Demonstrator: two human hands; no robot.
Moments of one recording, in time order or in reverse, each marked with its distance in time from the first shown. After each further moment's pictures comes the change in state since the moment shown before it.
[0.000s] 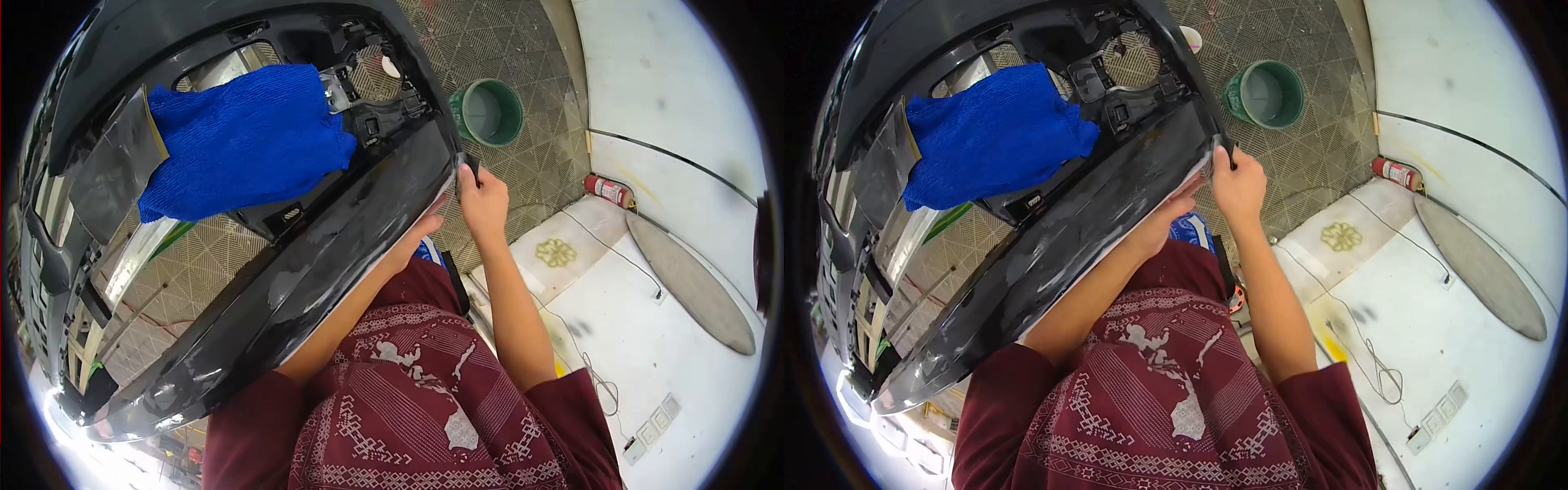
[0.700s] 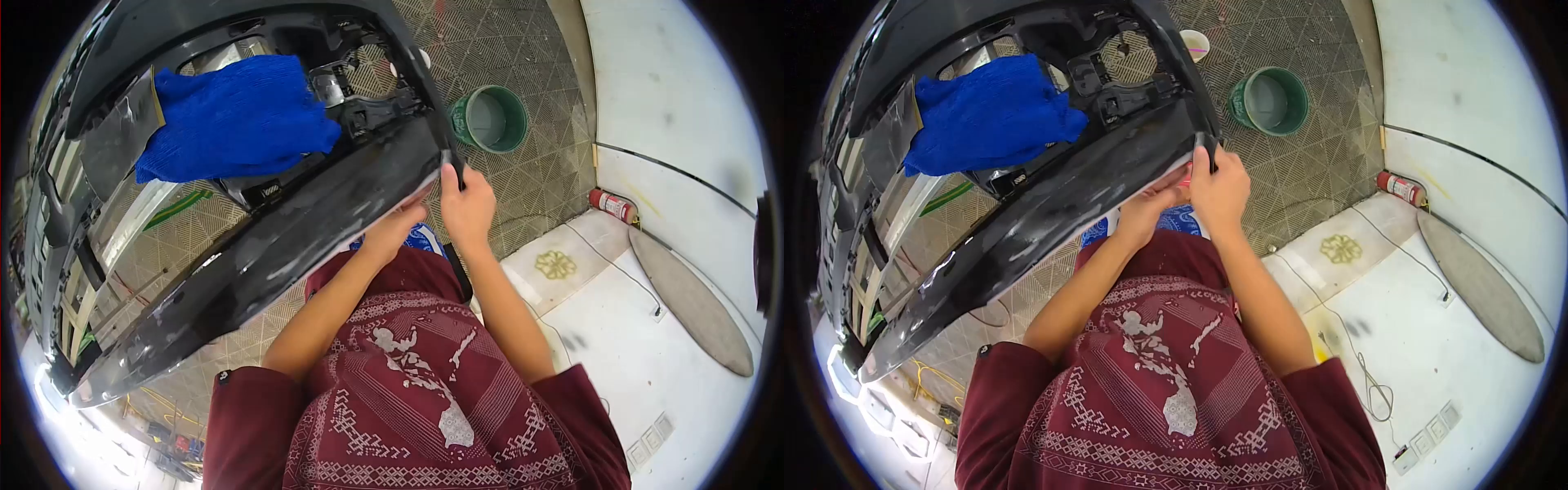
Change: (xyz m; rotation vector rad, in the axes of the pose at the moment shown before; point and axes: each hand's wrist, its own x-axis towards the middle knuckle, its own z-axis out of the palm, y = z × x) left_hand 0.003 -0.004 0.018 0.068 0.128 0.079; right_hand -0.015 0.001 0.000 0.016 0.158 -0.286
